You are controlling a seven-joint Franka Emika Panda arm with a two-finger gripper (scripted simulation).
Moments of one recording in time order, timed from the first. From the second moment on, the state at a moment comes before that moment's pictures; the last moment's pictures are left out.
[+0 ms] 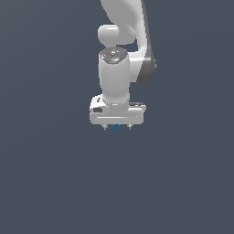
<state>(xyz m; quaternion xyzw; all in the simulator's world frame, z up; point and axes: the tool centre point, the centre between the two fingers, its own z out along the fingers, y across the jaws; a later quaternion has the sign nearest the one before) 0.027 0.002 0.191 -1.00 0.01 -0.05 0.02</state>
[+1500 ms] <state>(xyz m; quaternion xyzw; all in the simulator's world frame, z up) -0.081 -0.002 0.101 -0.97 -0.24 -0.01 0.00</state>
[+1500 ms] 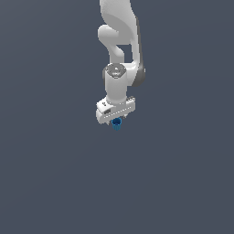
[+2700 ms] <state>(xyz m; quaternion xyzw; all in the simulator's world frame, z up) -0.099 -0.002 0.049 -0.96 -0.27 0.00 0.00</state>
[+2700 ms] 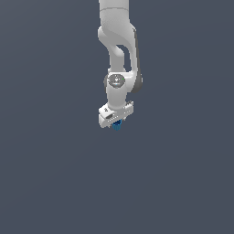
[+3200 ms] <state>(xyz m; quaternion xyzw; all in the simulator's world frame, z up) -0.098 -0.002 0.041 -0.96 -0.27 0.00 0.00</state>
